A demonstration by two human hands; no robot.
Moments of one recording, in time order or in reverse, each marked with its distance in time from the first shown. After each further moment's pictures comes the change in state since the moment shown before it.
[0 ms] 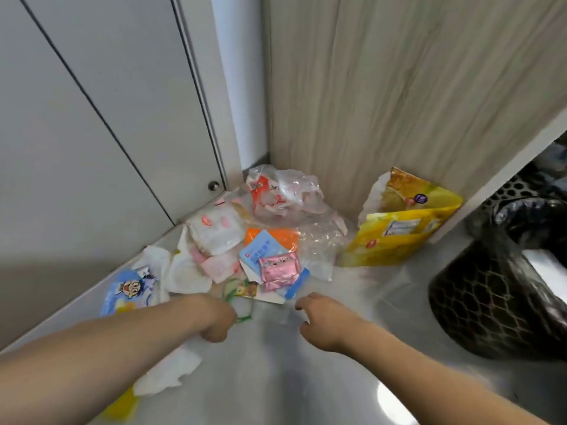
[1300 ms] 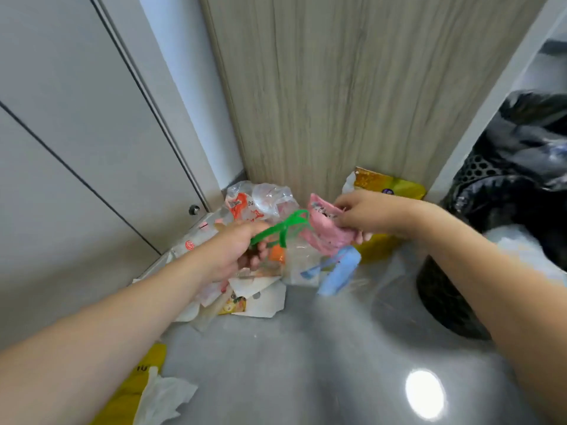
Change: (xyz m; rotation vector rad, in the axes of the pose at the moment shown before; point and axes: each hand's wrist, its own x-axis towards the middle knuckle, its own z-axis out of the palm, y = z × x) left_hand -0.068 0.015 -0.148 -1.875 0.560 0.276; right_hand -0.035 0.073 -0.176 0.377 0.224 0.010
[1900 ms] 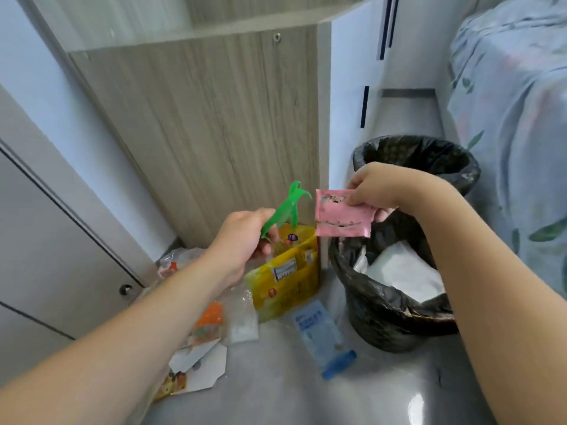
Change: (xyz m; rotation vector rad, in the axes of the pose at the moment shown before) left_hand -0.022 0.105 0.178 0.156 0.077 0.362; right_hand -0.123 0.079 -0.144 0.127 0.405 0.263
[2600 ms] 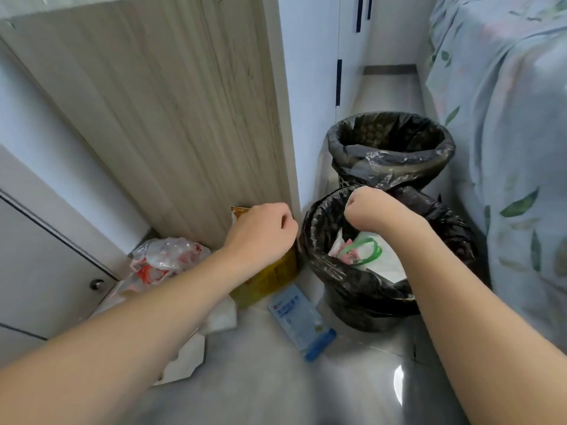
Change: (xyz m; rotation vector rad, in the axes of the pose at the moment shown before) left_hand 0.006 -0.017 0.060 1.015 -0.077 0.473; right_hand 0.020 0.077 0.051 -0.142 0.190 0.119
